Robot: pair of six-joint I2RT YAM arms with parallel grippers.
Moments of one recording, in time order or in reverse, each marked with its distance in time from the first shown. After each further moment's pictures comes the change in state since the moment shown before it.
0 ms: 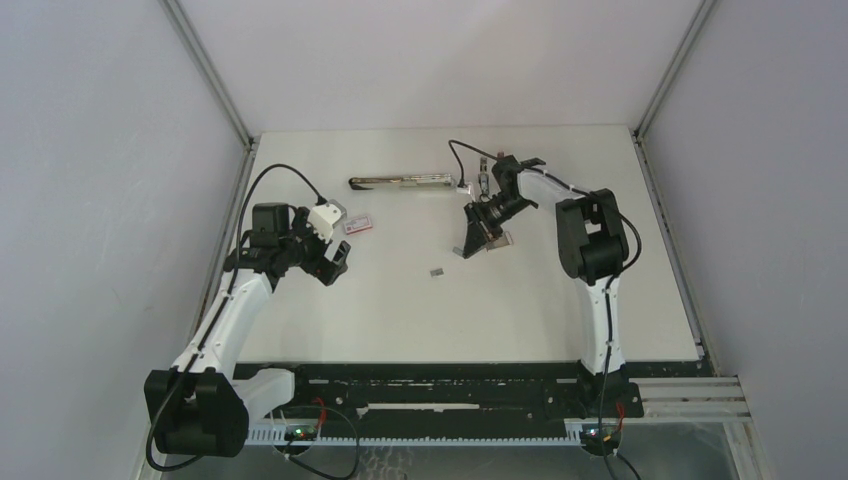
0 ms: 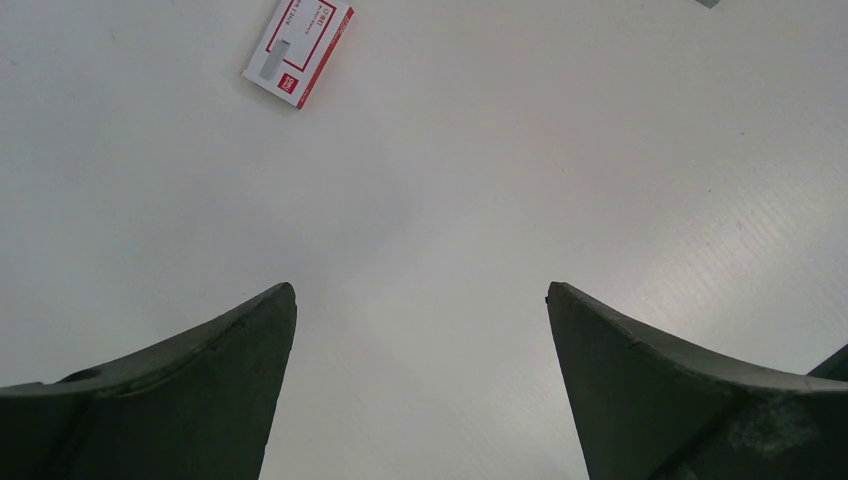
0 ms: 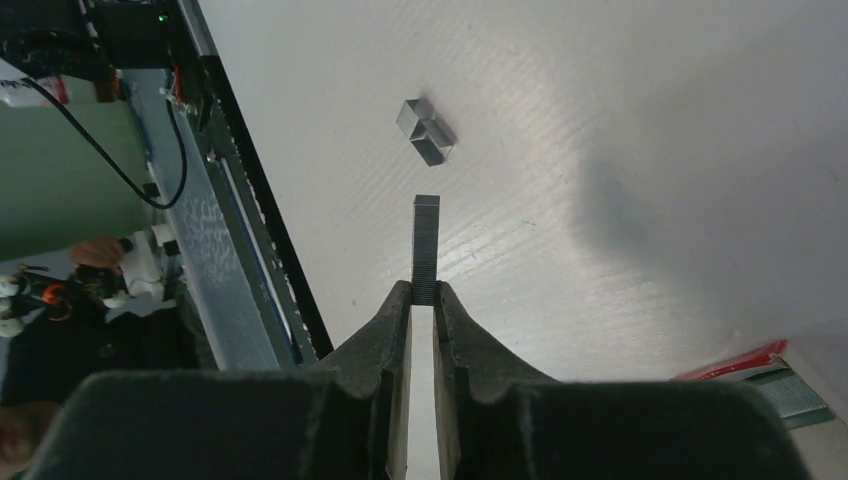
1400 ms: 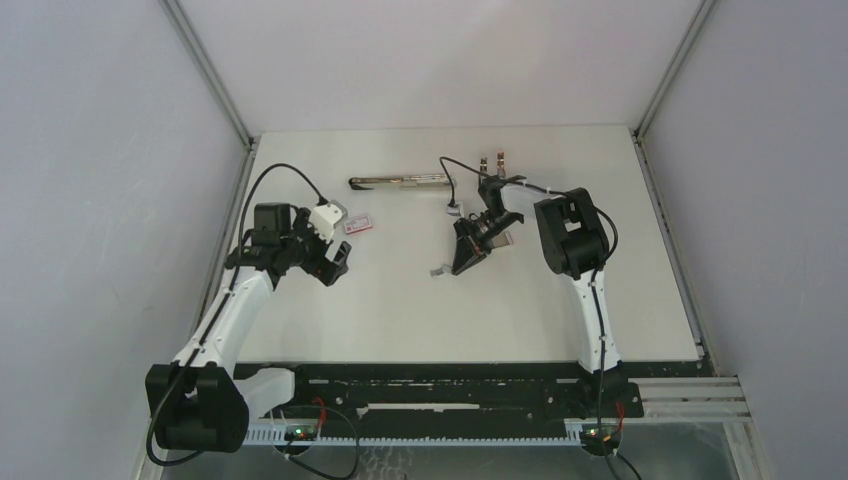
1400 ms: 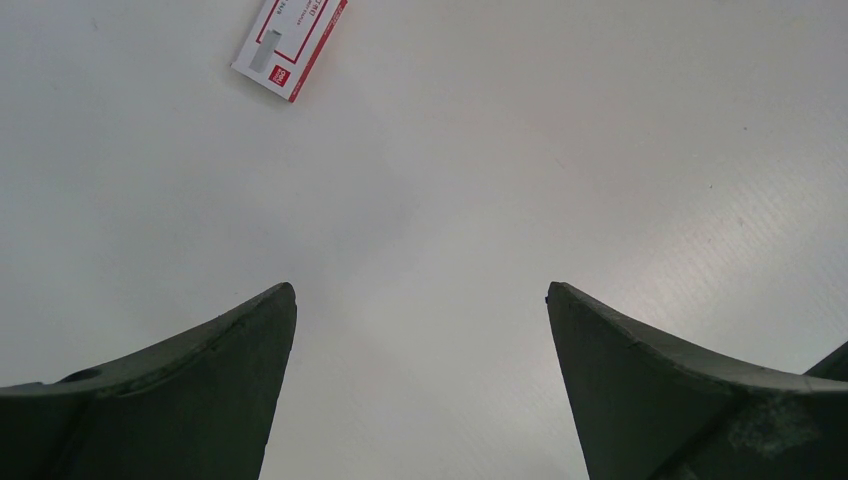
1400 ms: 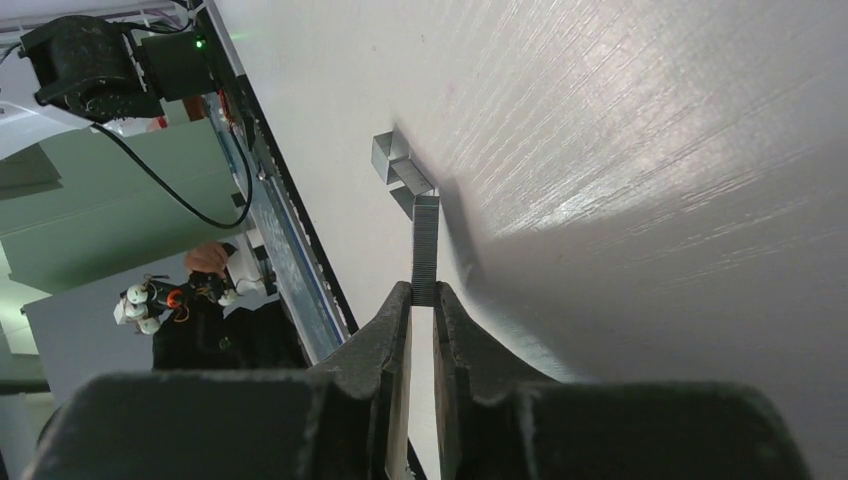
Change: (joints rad) left arm 0.000 0.021 0.000 -0.001 0.000 0.000; right arm 0.042 0.152 -0.025 0.062 -0.078 0.198
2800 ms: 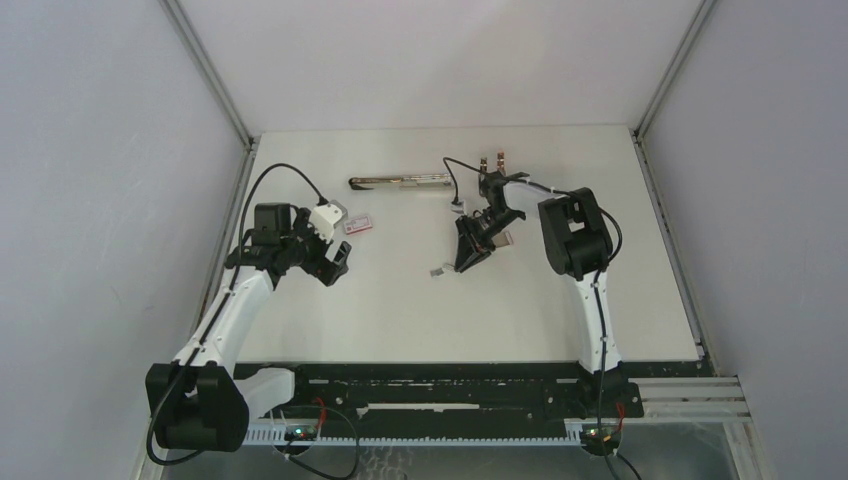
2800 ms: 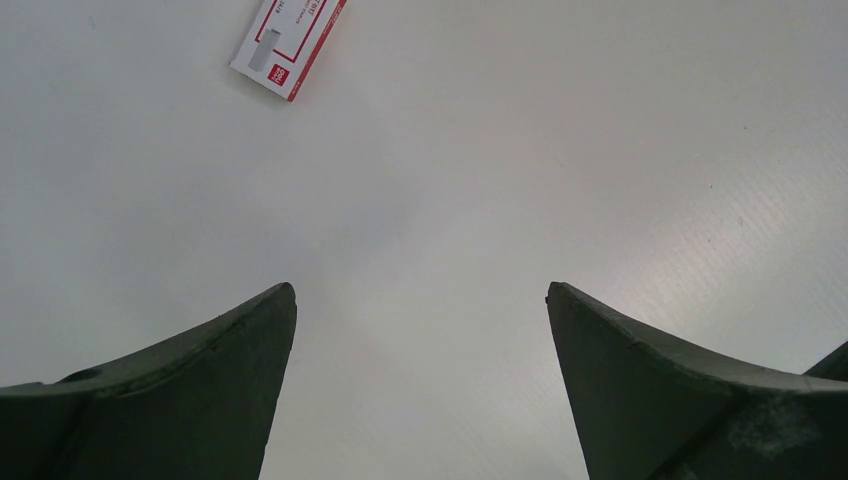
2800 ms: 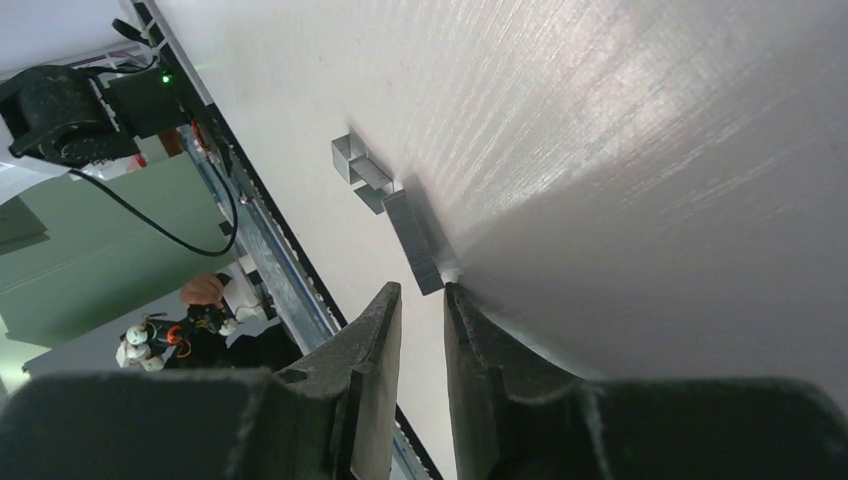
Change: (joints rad) left arm 0.000 0.003 0.000 0.000 0.000 0.000; right arm -0.014 -0.020 0.000 0.015 0.100 0.102
